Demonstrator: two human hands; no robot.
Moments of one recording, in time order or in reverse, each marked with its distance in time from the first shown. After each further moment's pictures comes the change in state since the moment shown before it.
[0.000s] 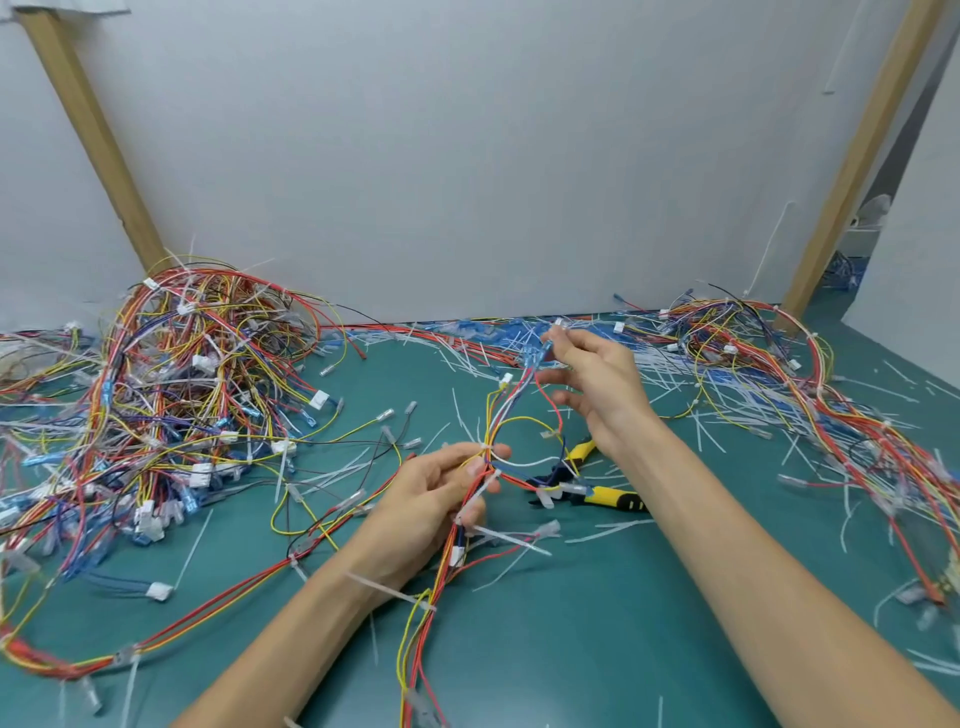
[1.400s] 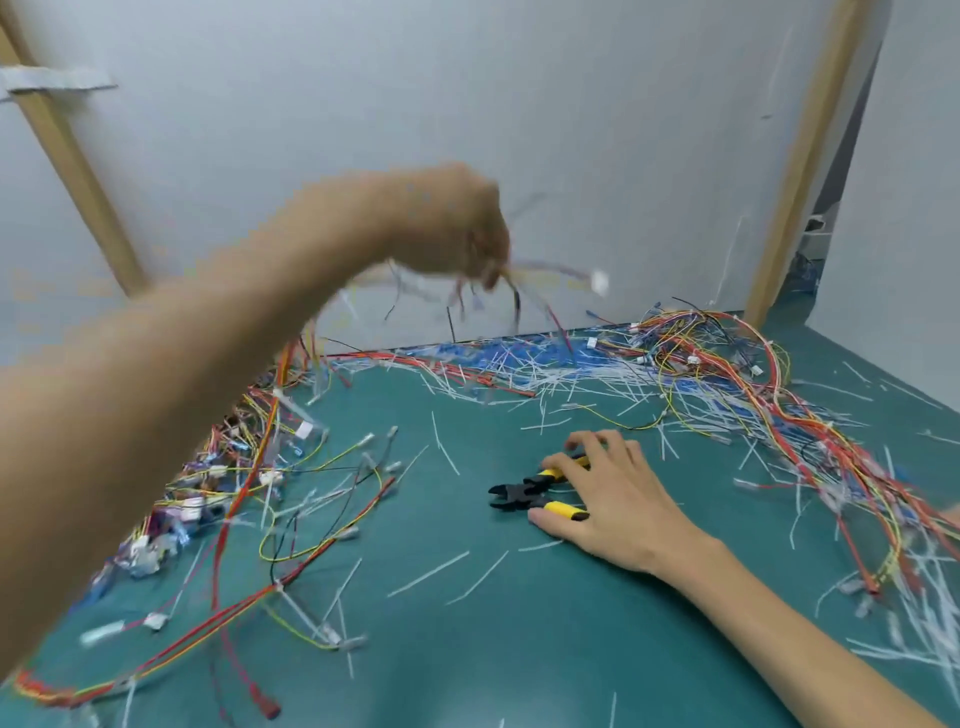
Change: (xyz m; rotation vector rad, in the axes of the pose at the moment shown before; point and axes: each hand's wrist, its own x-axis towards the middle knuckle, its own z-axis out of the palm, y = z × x) left_hand 0.092 0.261 0.082 1.962 -0.280 0.399; right_hand -0.058 0.042 -0.085 -1.619 -0.266 -0.456
